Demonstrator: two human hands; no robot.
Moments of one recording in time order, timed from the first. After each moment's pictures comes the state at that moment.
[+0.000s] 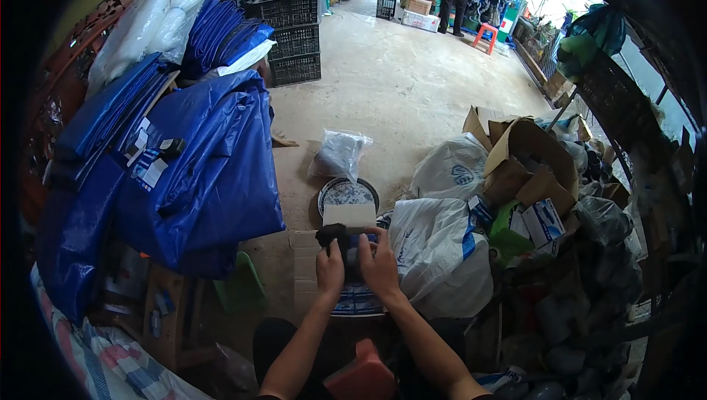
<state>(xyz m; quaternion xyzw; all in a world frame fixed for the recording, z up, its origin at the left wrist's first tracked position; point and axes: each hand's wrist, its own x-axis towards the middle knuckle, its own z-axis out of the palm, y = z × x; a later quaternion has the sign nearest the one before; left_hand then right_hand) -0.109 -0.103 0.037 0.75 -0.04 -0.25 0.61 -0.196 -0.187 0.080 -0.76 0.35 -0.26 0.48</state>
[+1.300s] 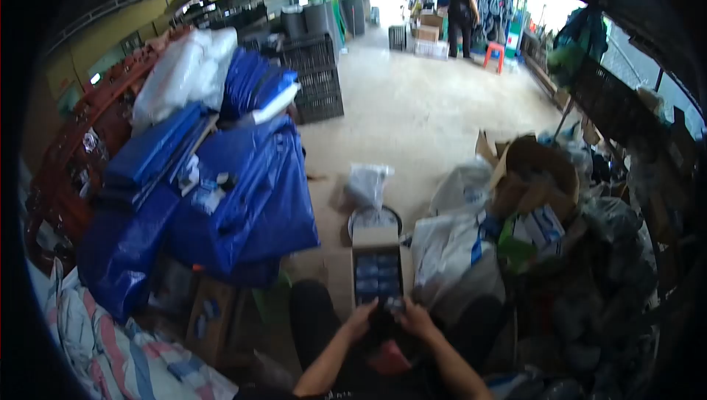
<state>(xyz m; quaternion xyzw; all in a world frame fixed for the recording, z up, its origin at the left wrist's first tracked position) -0.188 -0.006 -0.030 0.45 0.03 -0.63 0.63 -0.338 -0.144 0.022 -0.87 0.29 0.00 0.39</state>
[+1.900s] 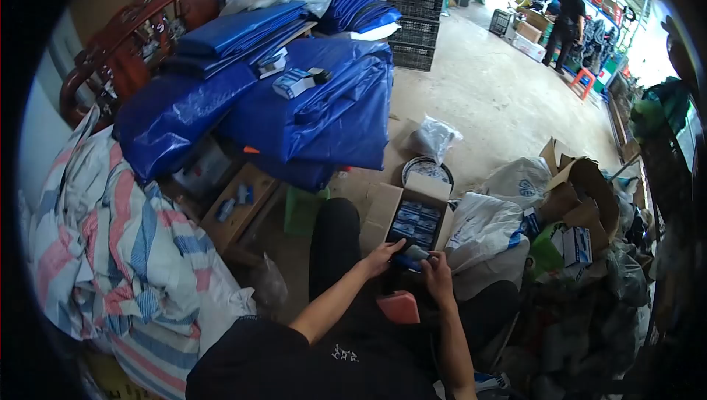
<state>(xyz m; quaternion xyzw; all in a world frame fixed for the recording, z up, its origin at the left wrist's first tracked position) -0.196 0.045 -0.013 0.40 0.01 -0.56 0.73 -0.349 -0.100 0.039 -0.80 0.22 -0.17 0.53</state>
